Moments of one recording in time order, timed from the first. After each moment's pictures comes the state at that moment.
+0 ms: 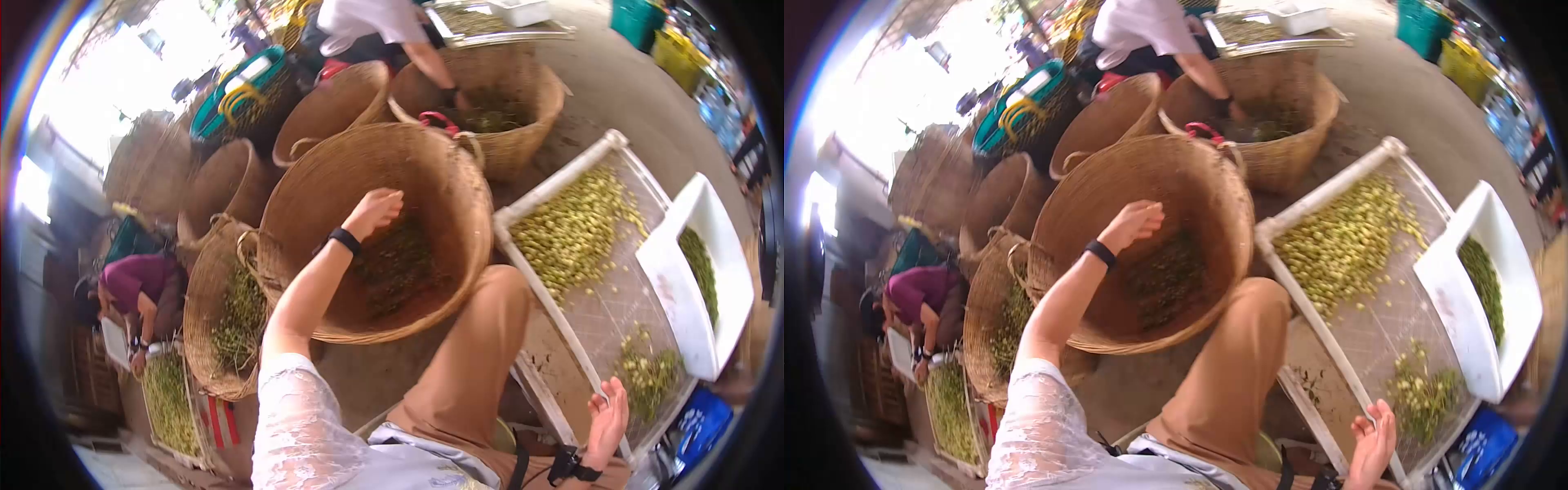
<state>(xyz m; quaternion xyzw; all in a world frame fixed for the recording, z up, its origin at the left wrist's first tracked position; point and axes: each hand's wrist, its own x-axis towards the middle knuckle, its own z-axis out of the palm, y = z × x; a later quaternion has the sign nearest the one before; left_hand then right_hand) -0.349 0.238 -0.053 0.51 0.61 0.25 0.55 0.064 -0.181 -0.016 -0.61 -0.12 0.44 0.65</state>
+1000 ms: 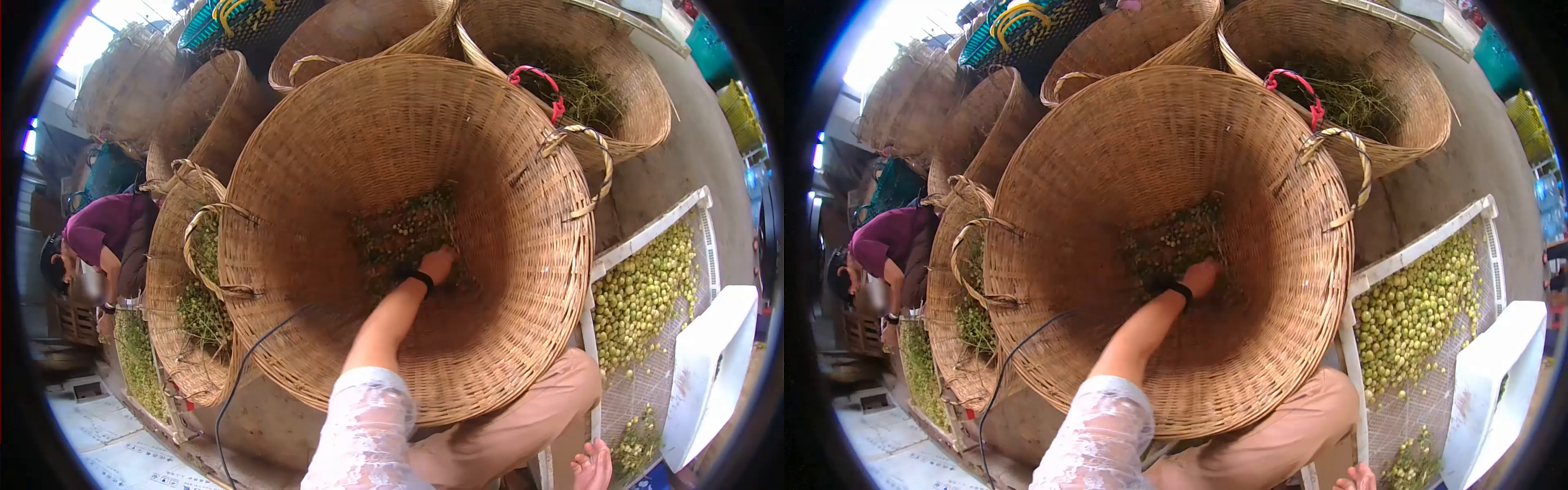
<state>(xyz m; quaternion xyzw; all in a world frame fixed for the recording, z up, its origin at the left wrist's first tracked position) -0.338 0.220 -0.402 0.80 0.54 -0.05 0.25 0.009 -0.070 -0.003 -0.78 -0.05 0.49 0.38</state>
